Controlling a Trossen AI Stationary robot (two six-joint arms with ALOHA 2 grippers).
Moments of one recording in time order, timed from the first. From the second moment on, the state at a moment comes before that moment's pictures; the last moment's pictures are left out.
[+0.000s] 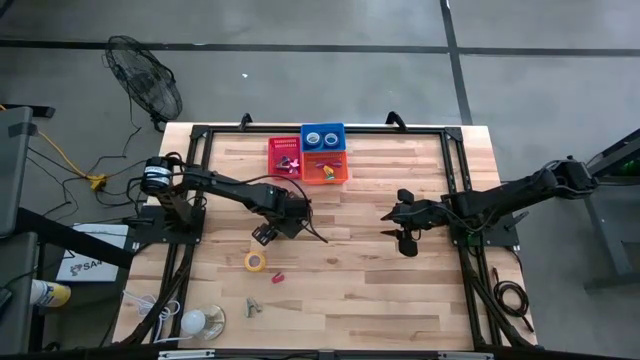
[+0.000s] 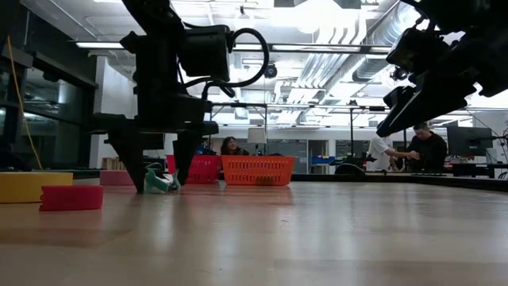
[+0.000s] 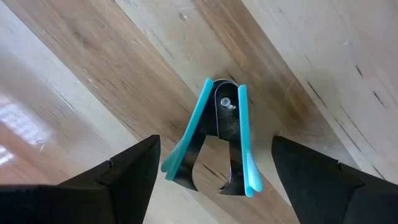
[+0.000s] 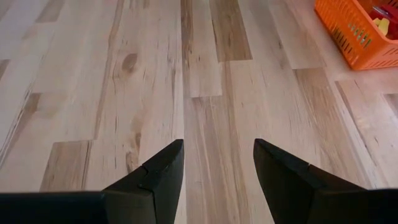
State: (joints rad) left arm -0.01 1.76 1.05 -0.70 -0.07 0.71; right arm 0.16 0.98 0.37 -0.07 0.14 0.18
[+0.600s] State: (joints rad) left arm -0.01 1.76 1.05 -0.68 -0.07 0.70; right arm 0.16 0.98 0.37 -0.07 0.14 0.18
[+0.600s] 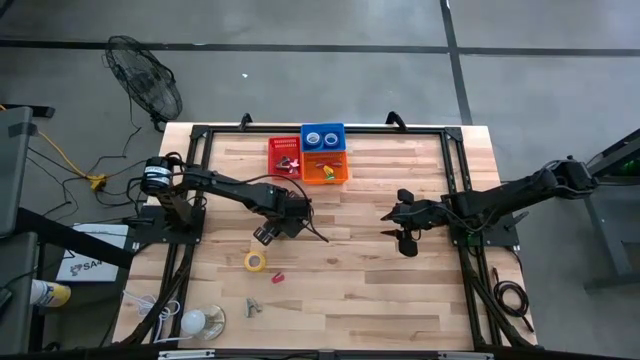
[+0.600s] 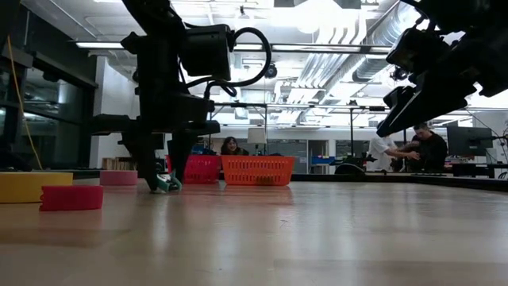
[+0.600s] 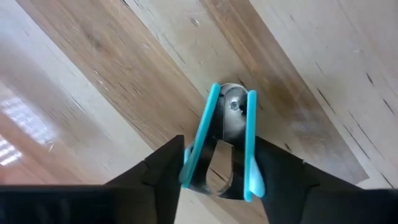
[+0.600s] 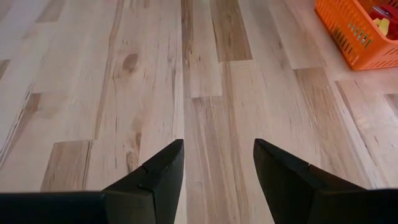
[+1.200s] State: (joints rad) left arm -0.01 1.76 1.05 -0.68 -0.11 0.62; right arm 0.16 0.98 0.37 -0.07 0.11 0.21
